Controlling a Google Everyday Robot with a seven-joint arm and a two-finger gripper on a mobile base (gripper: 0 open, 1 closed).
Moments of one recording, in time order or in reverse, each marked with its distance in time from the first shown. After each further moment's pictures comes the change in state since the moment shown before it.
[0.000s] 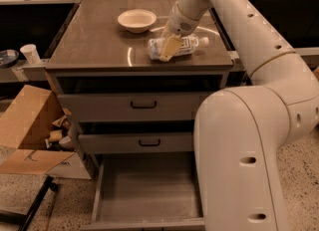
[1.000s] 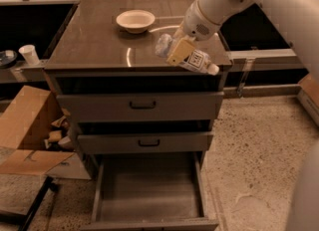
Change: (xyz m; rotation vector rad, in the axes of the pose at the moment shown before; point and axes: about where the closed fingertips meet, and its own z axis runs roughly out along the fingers) arm -0.010 0.075 -0.067 0.091 -0.096 0.137
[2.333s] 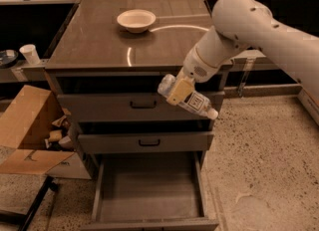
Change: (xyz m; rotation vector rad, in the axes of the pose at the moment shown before) arm 0.062 0.077 0.058 -0.102 0.075 0.179
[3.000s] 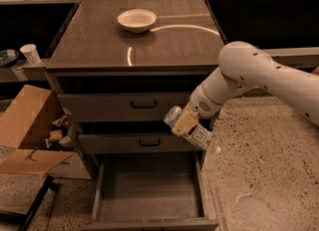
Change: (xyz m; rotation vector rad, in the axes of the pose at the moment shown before) arm 0.073 0.041 0.061 -0.074 0.012 0.179
